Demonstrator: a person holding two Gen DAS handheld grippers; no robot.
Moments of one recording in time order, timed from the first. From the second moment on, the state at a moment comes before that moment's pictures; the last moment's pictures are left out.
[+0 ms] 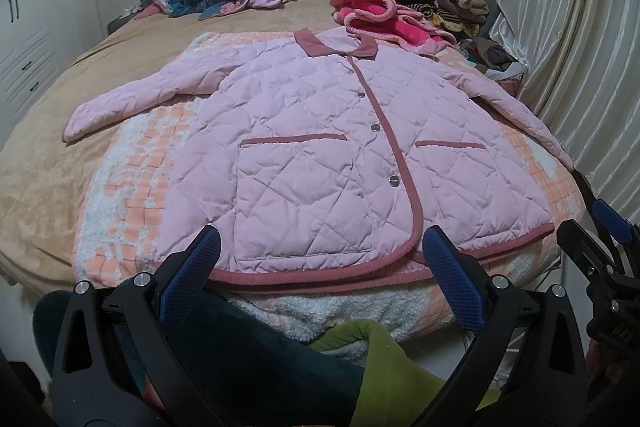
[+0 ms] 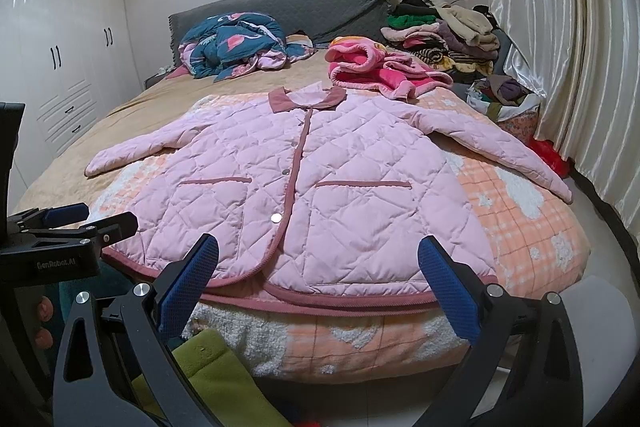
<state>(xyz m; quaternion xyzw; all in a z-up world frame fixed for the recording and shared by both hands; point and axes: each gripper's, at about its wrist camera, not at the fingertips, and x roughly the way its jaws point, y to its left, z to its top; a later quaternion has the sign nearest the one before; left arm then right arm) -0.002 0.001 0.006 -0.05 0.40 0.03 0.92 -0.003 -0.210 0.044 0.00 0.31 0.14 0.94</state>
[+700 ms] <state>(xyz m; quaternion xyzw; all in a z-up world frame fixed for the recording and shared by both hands) 0.001 0.002 0.009 -0.04 0.40 0.03 0.92 -0.003 -0.210 0.044 0.00 0.31 0.14 0.94</state>
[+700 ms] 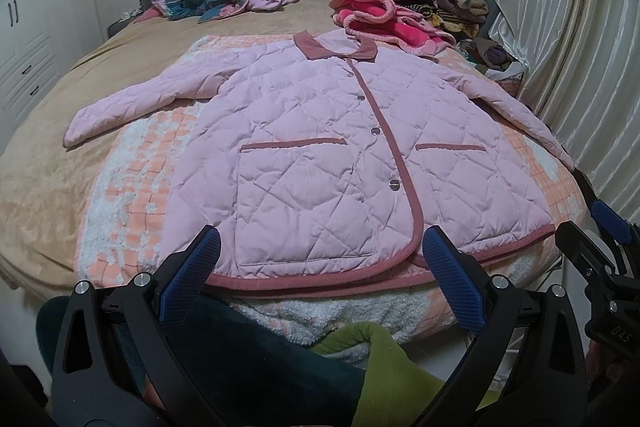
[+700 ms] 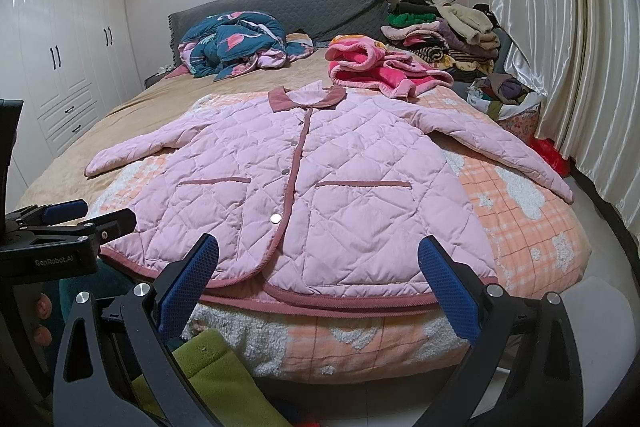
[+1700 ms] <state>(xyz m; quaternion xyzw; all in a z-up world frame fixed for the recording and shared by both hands) 0.084 -0.006 0.024 -0.02 0.40 0.01 0.91 0.064 -0.230 0.076 0.02 0.29 0.12 0.95</state>
